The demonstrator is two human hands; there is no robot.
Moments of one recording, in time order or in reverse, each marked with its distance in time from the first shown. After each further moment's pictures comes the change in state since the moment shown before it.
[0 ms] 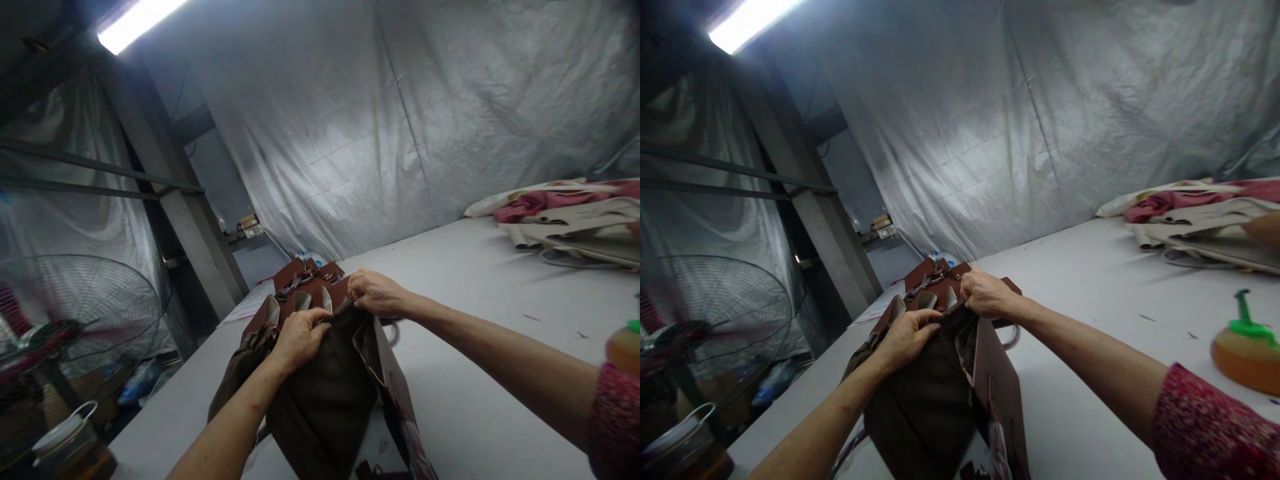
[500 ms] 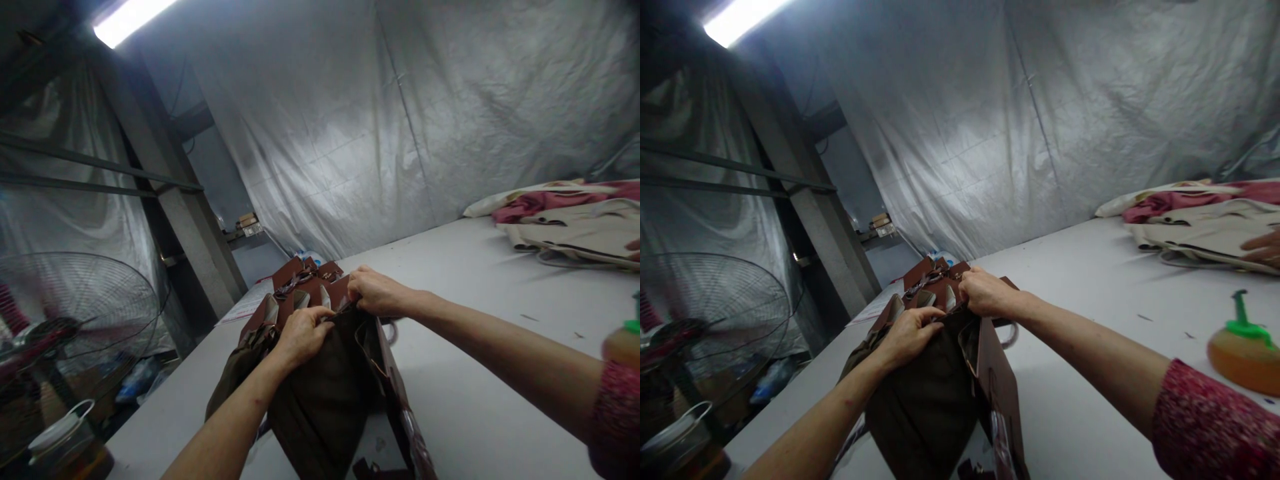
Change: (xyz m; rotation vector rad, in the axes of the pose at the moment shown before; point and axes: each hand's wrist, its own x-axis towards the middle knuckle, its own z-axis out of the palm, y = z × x) left_hand 0.006 0.003 0.004 0.002 -0.006 0.013; right_hand -0.002 -0.009 -0.010 -0.126 -0.073 -0.035
